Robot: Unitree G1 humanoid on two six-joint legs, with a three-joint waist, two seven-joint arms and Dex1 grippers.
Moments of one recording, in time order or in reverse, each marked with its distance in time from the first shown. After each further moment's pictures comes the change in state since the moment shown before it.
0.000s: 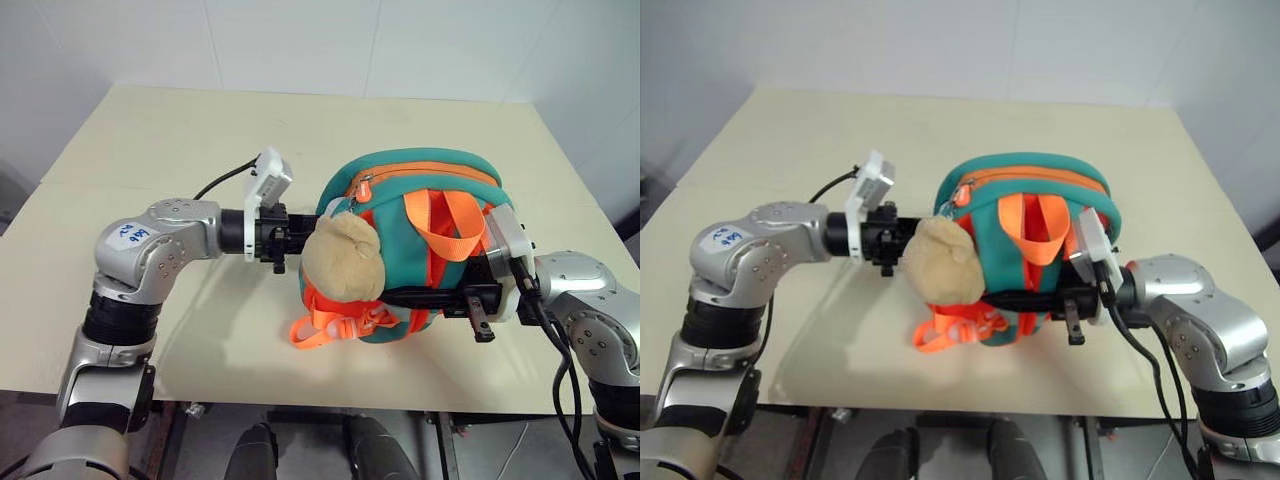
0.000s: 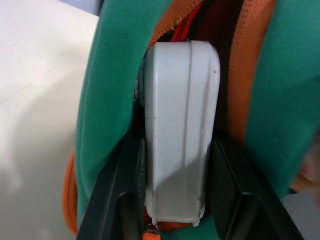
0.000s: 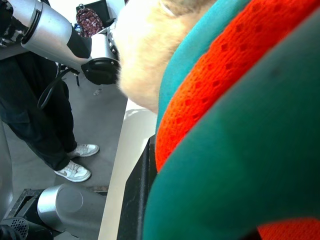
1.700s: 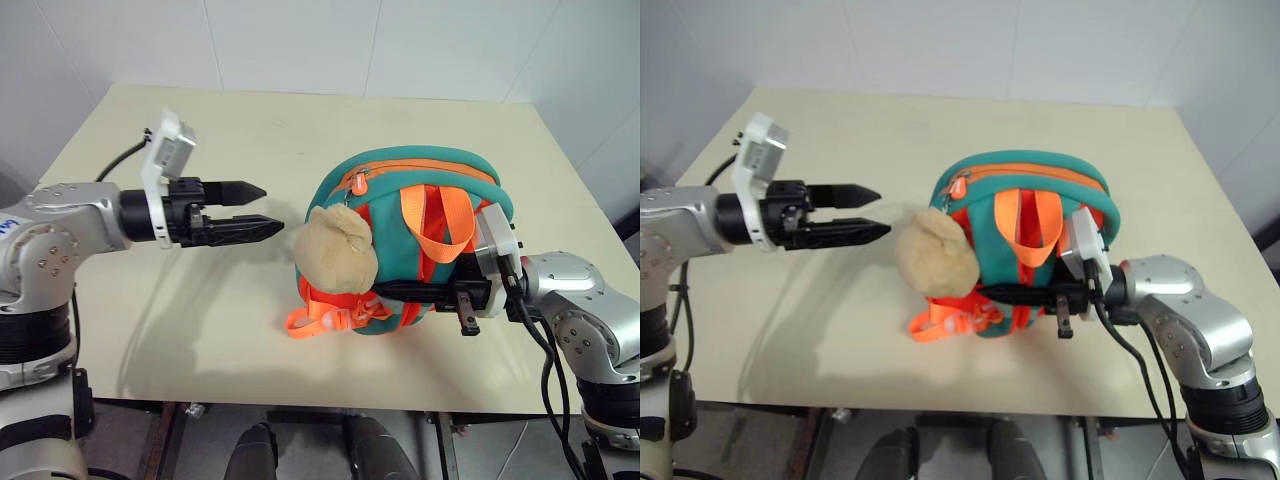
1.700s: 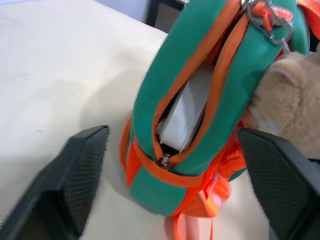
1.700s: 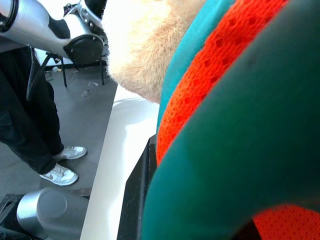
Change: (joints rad) left arm 0.073 0.221 0.258 -0.077 -0.143 0.161 0.012; right arm -0.011 0.046 0.019 0.037 -0.058 -0.041 -0.021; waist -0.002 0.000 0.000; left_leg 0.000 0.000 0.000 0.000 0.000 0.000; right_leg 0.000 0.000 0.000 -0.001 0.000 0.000
